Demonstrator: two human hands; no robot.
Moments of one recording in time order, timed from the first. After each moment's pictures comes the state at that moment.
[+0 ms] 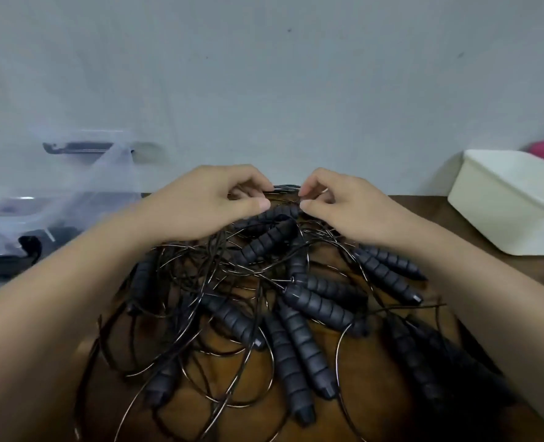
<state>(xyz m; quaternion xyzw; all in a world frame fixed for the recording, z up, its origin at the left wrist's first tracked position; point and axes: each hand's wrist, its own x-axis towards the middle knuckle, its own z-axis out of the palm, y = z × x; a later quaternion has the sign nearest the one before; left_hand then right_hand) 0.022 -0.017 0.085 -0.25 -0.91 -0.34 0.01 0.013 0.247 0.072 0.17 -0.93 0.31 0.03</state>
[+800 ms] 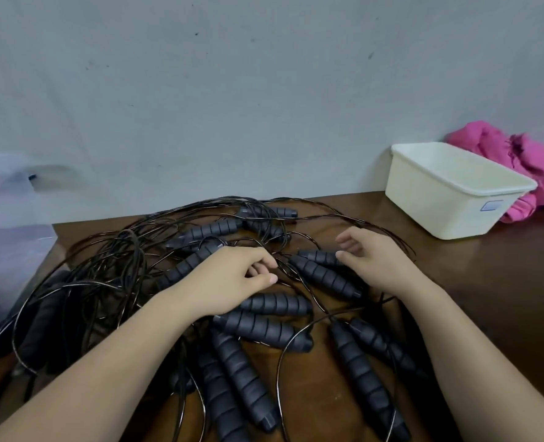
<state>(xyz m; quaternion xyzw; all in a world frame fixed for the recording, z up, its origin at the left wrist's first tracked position) -0.004 0.107 -0.031 -0.31 -0.91 -0.28 -0.05 0.016 0.422 -0.049 0.00 -0.96 0.28 0.08</state>
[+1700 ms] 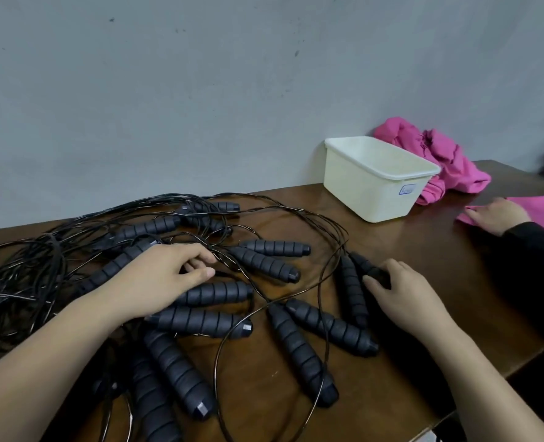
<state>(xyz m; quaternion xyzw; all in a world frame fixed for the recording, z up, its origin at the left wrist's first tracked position) 0.000 0.112 -0.040 -0.31 -0.91 -0.28 -0.02 0.149 0.505 -0.073 -0.25 -0.95 0.17 0.10</state>
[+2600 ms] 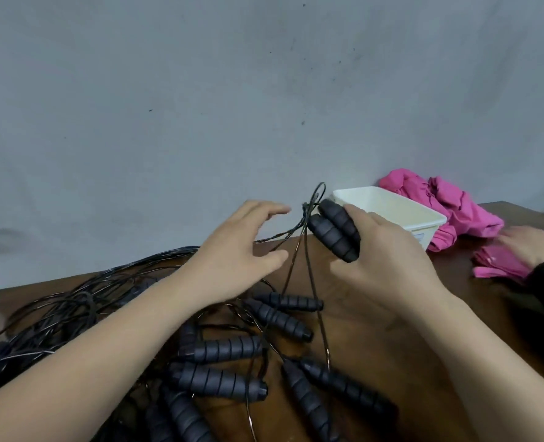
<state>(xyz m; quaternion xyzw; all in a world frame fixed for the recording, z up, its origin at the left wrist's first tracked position) 0.012 0.188 0.078 -0.42 -0.83 -0.36 0.11 0.117 0.420 0.086 -0.07 -0.96 0.10 0.26</state>
